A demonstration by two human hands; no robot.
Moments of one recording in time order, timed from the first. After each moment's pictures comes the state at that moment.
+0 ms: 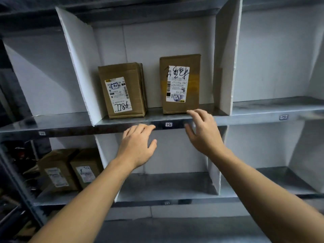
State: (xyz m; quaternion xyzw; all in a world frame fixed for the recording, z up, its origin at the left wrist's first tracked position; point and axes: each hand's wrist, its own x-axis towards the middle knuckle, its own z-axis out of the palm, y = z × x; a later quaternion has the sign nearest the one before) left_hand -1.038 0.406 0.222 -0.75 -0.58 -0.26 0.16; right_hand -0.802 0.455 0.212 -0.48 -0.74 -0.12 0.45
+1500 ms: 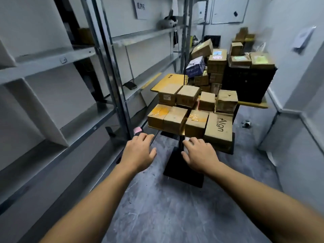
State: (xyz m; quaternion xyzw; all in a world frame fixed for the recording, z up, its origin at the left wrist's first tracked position) left_hand -0.339 0.153 0.051 -0.98 -0.12 -0.10 -0.07; right_hand -0.233 -0.053 0.019 -0.94 -0.34 -0.06 0.04
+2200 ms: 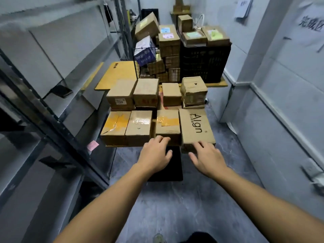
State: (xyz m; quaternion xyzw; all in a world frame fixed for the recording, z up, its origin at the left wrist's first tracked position) left_hand -0.080 0.130 -0.022 -0.98 0.12 0.00 -0.17; right_hand -0.082 -0.078 -0.048 -0.99 -0.07 0.02 0.09
